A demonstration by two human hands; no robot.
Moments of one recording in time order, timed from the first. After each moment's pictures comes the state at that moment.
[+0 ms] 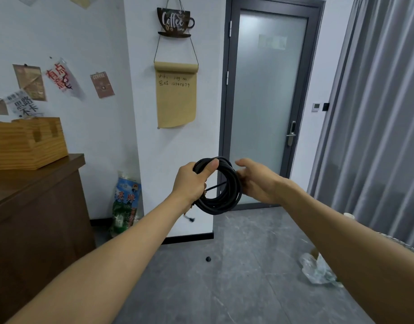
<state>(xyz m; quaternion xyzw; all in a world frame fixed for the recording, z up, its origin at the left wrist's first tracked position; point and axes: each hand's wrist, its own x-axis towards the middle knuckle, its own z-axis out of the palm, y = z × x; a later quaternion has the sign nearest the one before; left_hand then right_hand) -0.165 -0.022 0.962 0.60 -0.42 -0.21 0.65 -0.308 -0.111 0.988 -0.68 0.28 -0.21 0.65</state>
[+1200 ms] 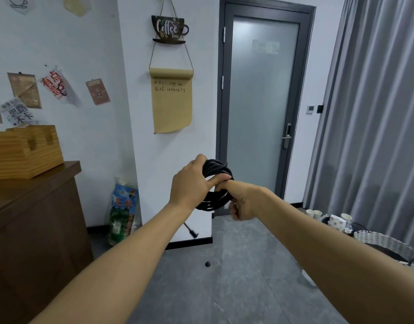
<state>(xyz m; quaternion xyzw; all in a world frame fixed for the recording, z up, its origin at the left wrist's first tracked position) -0.169 -0.028 0.969 0.69 -0.55 0.16 0.45 -0.279 -0.098 0.973 -0.59 0.52 -0.14 0.61</state>
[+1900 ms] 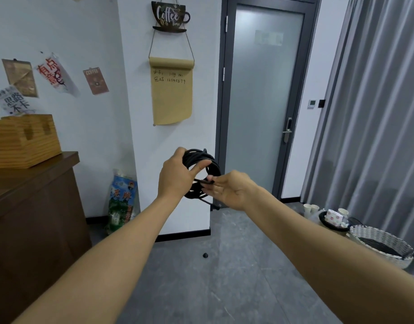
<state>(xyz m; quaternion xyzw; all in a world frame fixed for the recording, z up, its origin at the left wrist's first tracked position) -0.137 -0.029 0.959 0.66 -0.49 0.09 0.56 -0.271 -0.079 0.975 -0.44 0.29 -0.30 0.79</state>
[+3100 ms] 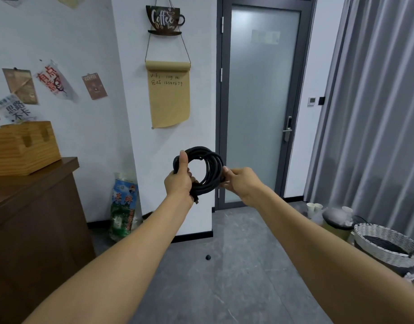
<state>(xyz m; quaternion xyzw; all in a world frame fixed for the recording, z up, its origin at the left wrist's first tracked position) -0.172 -0.058 0.956 0.49 -0.13 -0.31 0.80 -0.290 -0.122 0.964 -0.68 0.34 -0.35 0.55</state>
